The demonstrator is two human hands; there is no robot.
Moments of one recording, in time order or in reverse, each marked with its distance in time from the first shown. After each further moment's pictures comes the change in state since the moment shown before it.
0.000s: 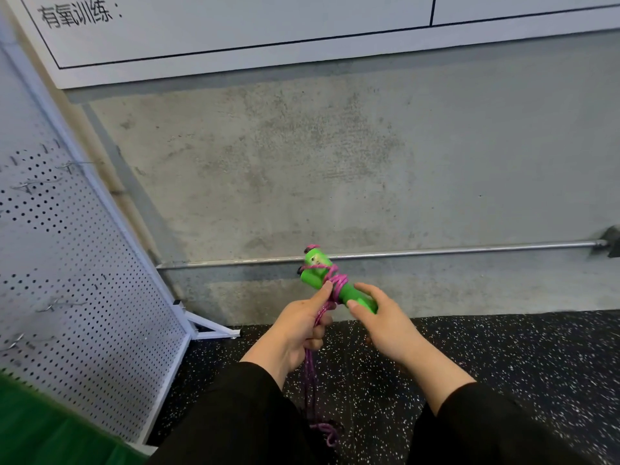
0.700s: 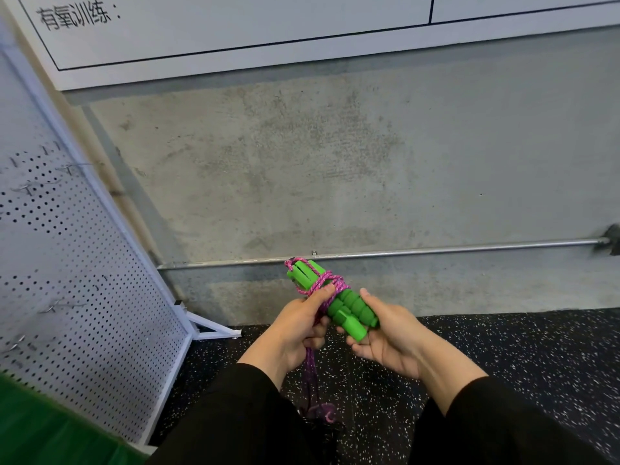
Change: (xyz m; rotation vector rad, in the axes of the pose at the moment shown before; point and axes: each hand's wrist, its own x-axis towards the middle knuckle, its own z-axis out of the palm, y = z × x) left_hand -0.005 0.004 0.001 -0.017 -0.005 0.008; right_hand -0.011 -0.015 -0.004 0.790 -0.295 0.464
